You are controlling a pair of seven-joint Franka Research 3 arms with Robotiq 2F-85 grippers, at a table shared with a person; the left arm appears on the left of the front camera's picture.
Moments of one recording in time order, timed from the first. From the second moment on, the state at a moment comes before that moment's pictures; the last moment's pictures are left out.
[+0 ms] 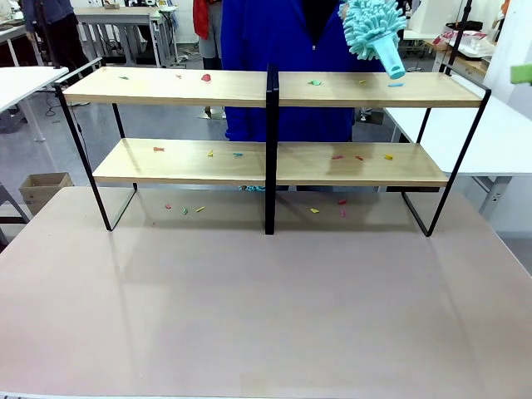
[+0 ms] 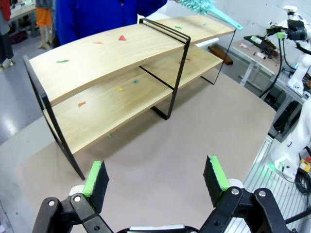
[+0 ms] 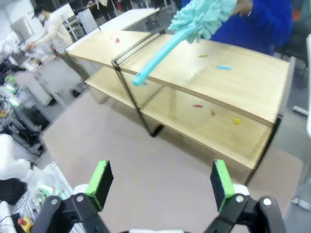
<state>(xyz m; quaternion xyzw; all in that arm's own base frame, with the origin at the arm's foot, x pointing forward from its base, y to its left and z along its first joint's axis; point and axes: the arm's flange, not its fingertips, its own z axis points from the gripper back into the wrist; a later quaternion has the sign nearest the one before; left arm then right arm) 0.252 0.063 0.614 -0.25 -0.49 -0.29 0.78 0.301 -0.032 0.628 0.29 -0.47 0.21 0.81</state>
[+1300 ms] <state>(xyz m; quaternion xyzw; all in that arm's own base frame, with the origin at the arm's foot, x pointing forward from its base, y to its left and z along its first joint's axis) 0.252 0.063 0.614 -0.25 -0.49 -0.29 0.78 0.513 0.075 0.636 0.48 -0.27 -0.06 0.83</state>
